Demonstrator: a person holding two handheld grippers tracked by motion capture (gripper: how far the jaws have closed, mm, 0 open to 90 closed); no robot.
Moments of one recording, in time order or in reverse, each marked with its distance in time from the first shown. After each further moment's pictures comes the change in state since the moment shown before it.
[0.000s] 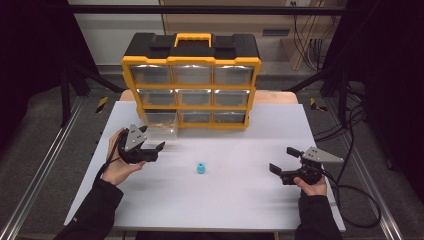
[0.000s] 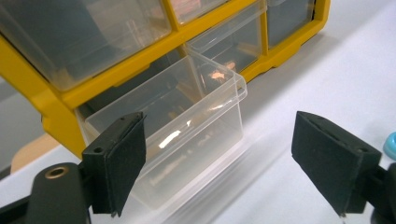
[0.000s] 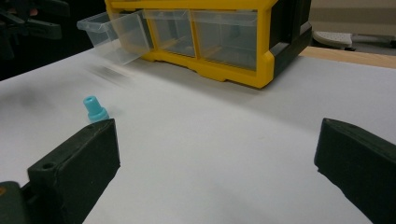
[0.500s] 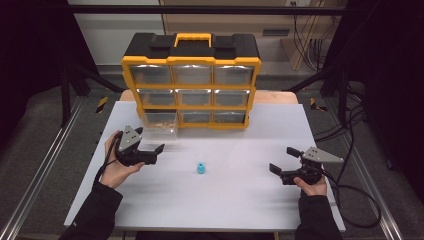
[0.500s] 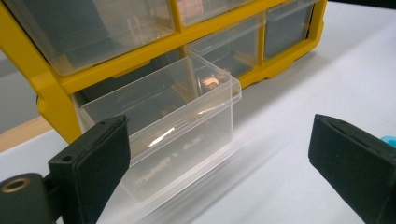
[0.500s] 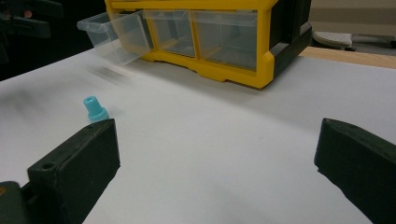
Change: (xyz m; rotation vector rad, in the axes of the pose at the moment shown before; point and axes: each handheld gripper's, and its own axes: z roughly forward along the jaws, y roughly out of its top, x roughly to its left) left arm 0.000 -0.004 -0.008 -0.035 -0.018 -0.118; right arm 0.000 0.000 0.000 0.000 0.000 0.000
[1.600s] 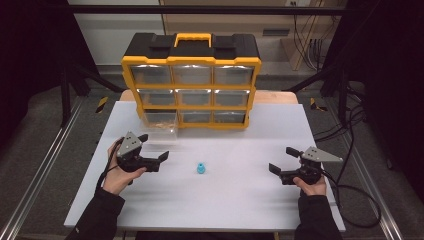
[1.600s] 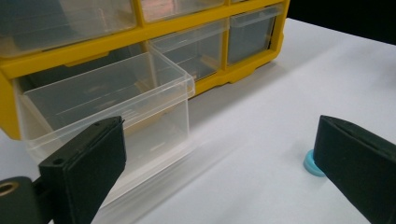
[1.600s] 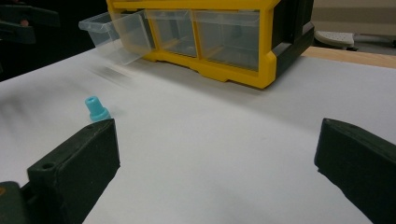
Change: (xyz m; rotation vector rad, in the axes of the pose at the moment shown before) left arm -0.016 -0.007 -0.005 -0.030 -0.109 -0.089; right arm 0.001 0.001 0.001 0.005 0.004 0.002
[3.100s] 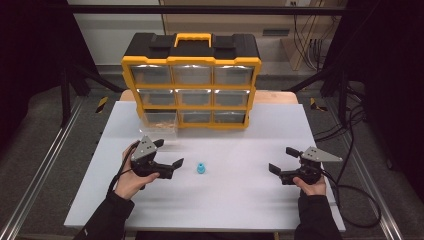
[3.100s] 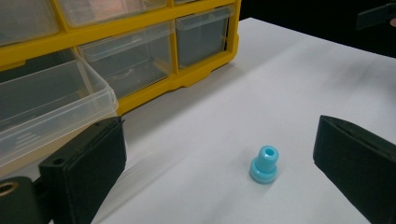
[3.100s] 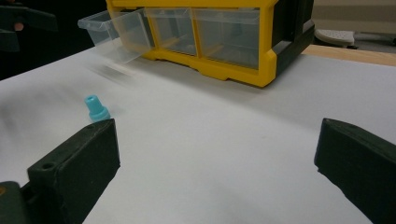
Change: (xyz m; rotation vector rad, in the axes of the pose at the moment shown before) left arm -0.038 0.010 0.014 0.011 -0.105 0.010; right arm 0.000 0.000 0.001 0.004 0.000 0.002
